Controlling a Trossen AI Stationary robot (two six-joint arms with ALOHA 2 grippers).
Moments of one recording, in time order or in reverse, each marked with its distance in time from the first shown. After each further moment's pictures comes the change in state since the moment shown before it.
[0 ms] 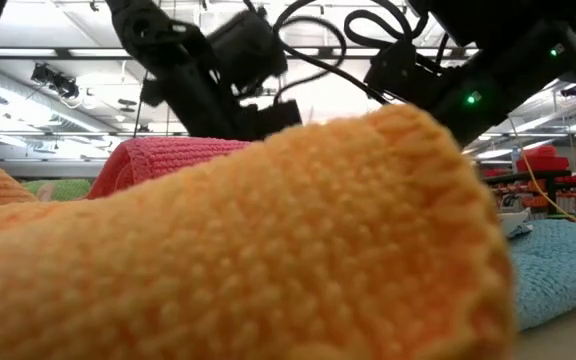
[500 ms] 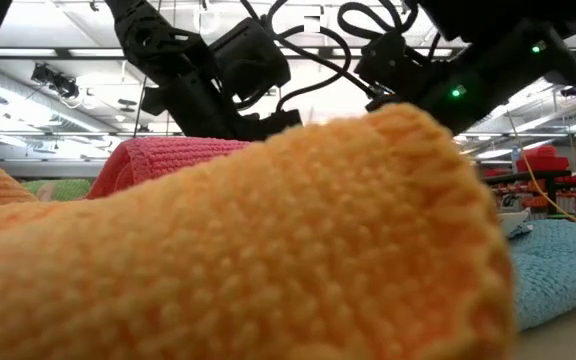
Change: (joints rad) left arm 0.000 0.038 0.002 0.025 -0.005 0.007; right arm -0.036 -0.002 0.000 0.108 -0.014 -0.064
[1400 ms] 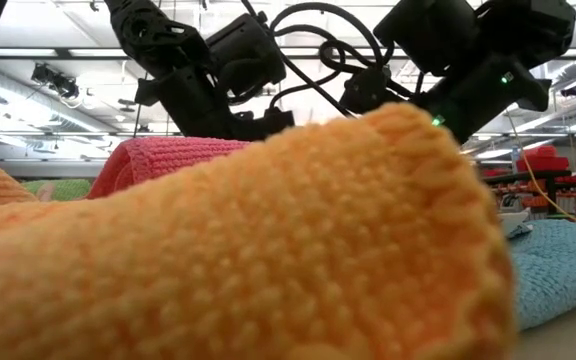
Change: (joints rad) left arm -0.004 -0.049 -0.005 -0.077 -0.104 0.002; right arm -0.064 0.065 0.000 0.040 -0.103 -0.031
